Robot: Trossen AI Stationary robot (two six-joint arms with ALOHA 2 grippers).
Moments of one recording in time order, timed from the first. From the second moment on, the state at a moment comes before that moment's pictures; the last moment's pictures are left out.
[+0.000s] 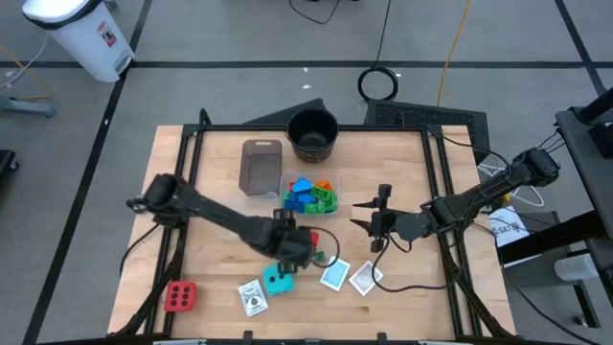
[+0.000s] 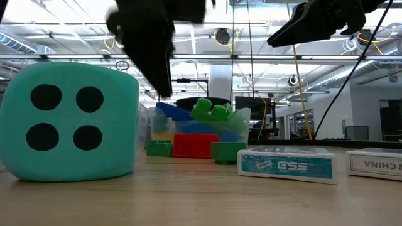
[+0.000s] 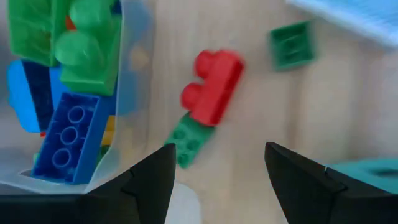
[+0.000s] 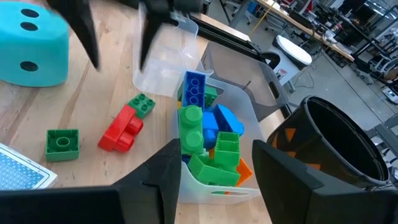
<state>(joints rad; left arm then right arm) -0.34 1.91 1.51 -0.93 -0.34 -0.35 0.42 1.11 0.66 -0.04 0.68 -0.14</state>
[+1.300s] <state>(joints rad) -0.29 1.98 1.51 -0.91 -0.37 -0.43 0.42 1.11 0.66 -0.04 0.67 -0.14</state>
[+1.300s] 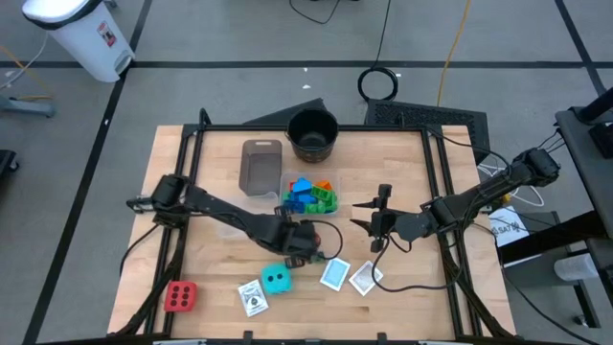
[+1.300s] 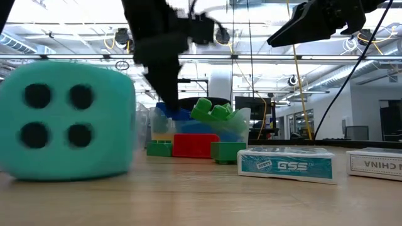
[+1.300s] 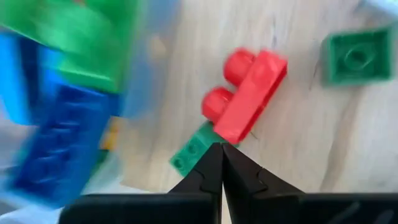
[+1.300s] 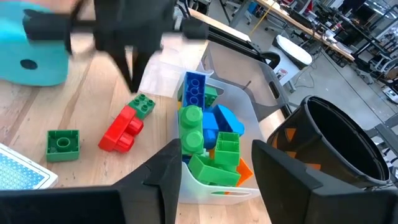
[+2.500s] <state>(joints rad) -0.28 2.07 1.44 -0.90 -0.44 -1.02 0.42 1.11 0.66 -0.02 0.67 -0.14</state>
